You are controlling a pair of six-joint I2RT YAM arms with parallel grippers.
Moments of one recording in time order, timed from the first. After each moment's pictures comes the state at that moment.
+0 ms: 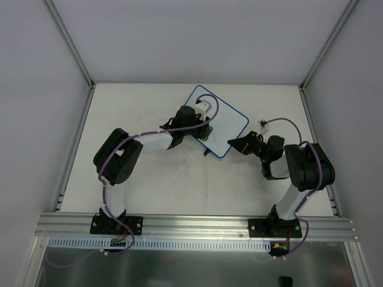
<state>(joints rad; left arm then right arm) -0.64 1.94 1.19 0.27 0.17 -0.14 0.10 1.75 0.39 1.20 -0.71 0.77</state>
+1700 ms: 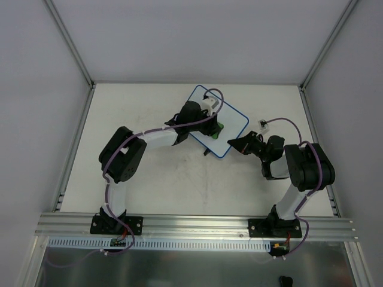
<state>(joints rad) -0.65 1.99 1.30 0.29 0.30 -0.22 0.10 1.75 0.39 1.20 -0.72 0.77</state>
